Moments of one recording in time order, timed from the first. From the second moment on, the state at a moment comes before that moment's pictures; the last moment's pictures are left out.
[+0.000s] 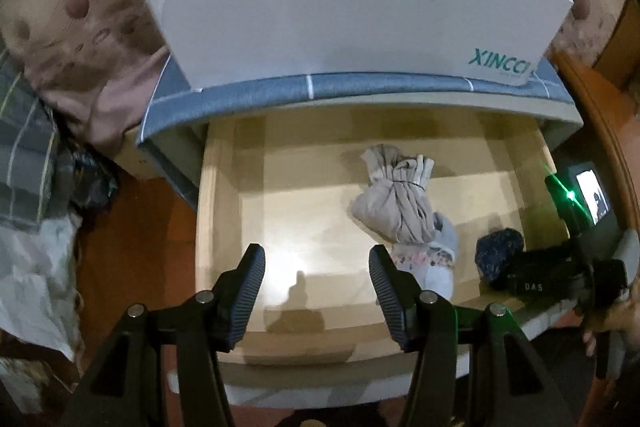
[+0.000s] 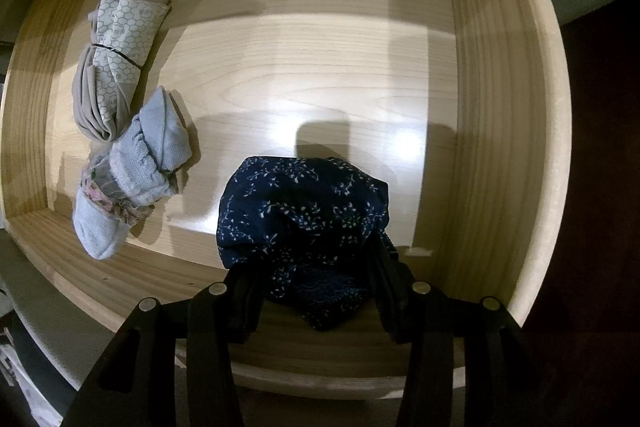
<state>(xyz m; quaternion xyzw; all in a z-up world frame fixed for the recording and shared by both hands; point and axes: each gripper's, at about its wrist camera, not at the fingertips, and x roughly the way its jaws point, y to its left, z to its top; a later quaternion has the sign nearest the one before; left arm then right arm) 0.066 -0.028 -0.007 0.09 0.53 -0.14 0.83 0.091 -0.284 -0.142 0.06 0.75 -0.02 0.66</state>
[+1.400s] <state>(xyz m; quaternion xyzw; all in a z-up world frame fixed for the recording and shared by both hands) 0.053 -0.017 -0.058 0.06 0.56 -0.09 0.82 0.084 -0.292 -0.128 0.08 0.73 -0.02 0.68</state>
